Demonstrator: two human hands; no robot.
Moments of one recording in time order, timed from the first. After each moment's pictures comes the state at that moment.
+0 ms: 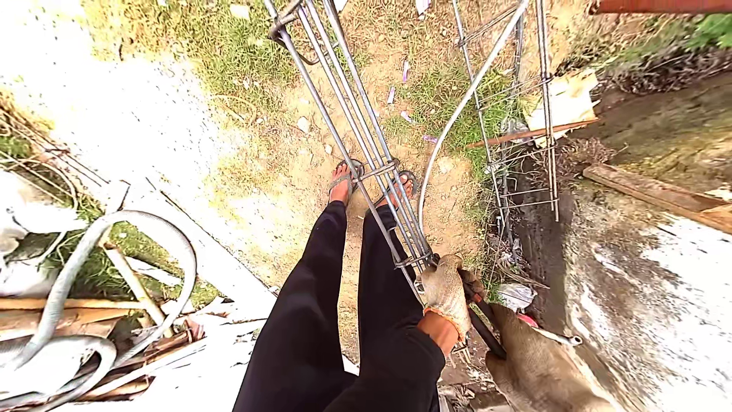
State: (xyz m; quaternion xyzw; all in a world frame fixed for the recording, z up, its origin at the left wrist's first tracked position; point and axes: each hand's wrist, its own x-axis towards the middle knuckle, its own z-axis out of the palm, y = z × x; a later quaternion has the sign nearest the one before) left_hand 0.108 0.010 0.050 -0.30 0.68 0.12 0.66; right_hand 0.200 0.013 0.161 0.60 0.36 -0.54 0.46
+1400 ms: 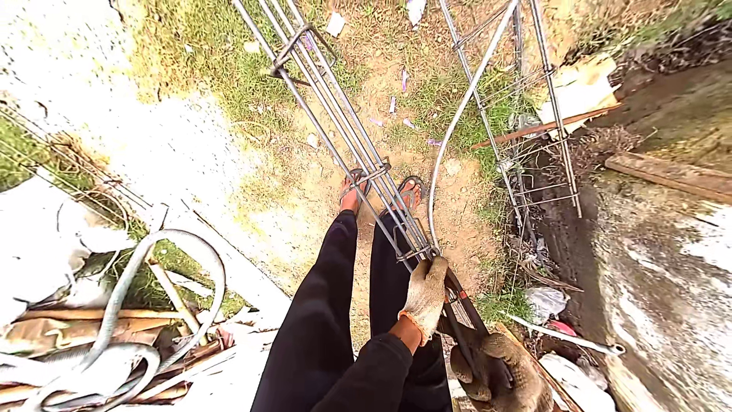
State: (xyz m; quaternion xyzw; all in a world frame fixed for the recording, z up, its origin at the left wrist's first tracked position) left_hand 0.064 -0.016 0.032 -0.02 0.67 0.05 0.74; right_hand 0.213 -0.104 0.111 0.31 -0.29 -0.87 -0.25
